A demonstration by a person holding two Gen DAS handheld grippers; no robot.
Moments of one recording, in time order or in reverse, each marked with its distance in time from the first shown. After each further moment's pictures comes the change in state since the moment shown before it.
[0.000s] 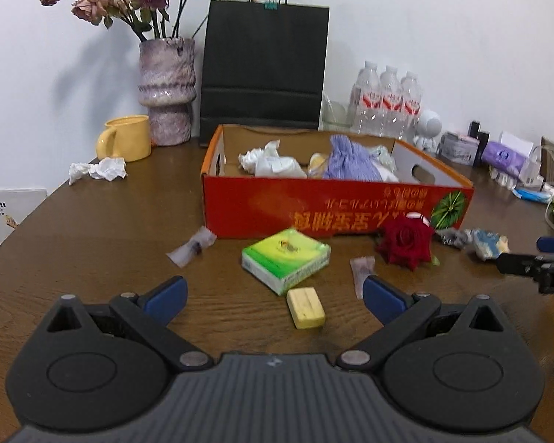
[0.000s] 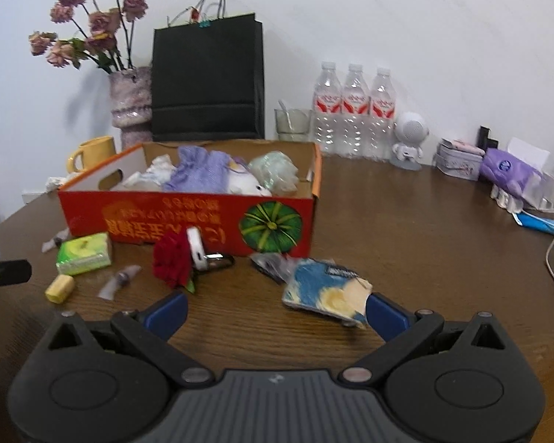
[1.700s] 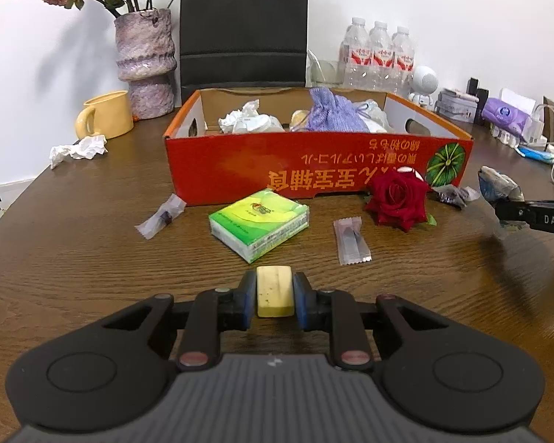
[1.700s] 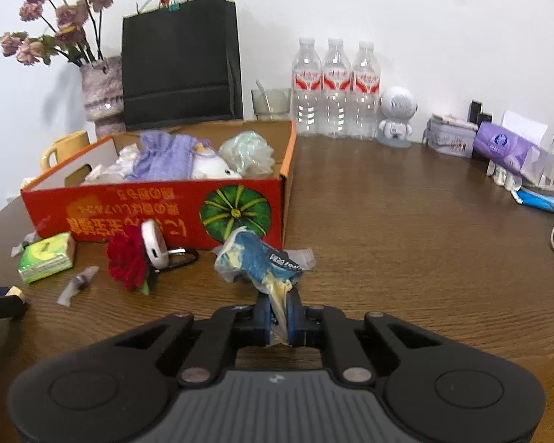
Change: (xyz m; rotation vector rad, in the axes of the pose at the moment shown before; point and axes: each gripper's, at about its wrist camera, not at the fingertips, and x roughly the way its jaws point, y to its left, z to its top) left arm 0.020 -0.025 -0.006 0.049 0.105 0.008; right arm 0.032 -0.018 0.001 0.047 0.034 -0.019
